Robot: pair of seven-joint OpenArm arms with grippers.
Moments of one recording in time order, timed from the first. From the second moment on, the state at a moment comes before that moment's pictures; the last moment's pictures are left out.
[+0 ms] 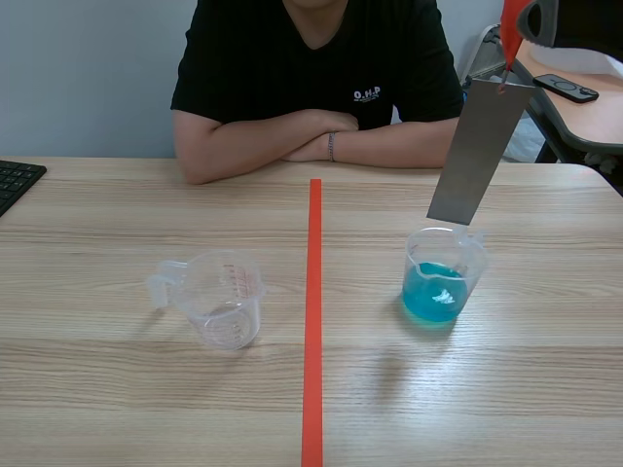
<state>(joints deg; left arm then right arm) 56.0 -36.9 -23.2 77.7 19.3 -24.4 -50.6 2.6 42.2 12.8 104.6 69.6 45.3 -42.8</state>
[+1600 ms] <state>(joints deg) -25.3 -14.1 25.4 63.5 -5.1 -45.1 0.9 2.6 42.2 12.8 104.6 70.0 45.3 -43.5</state>
